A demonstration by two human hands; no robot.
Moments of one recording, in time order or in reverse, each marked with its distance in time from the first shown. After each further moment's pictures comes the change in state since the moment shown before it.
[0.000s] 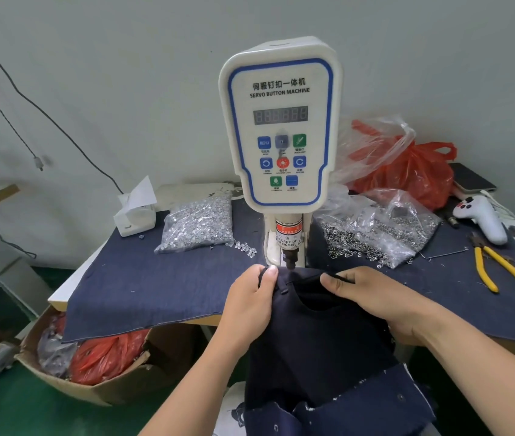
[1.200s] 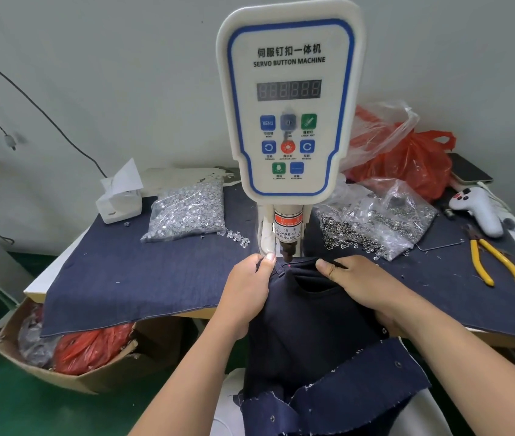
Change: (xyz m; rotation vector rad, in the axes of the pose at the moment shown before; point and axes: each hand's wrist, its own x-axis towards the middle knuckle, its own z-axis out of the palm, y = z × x) left_hand 0.026 -0.010 0.014 -0.153 -0.062 -0.161; right_hand 0.026 0.002 0.009 -0.229 0.311 0.051
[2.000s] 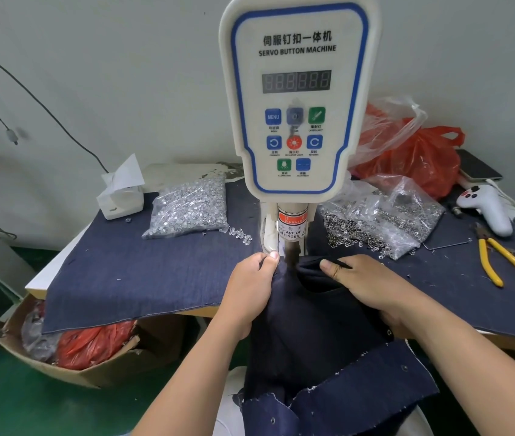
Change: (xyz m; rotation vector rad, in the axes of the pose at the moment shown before) left_hand 0.004 -0.004 0.001 -0.044 -0.004 -0.037; right_hand 0.000 -0.001 0.000 0.059 -0.043 0.007
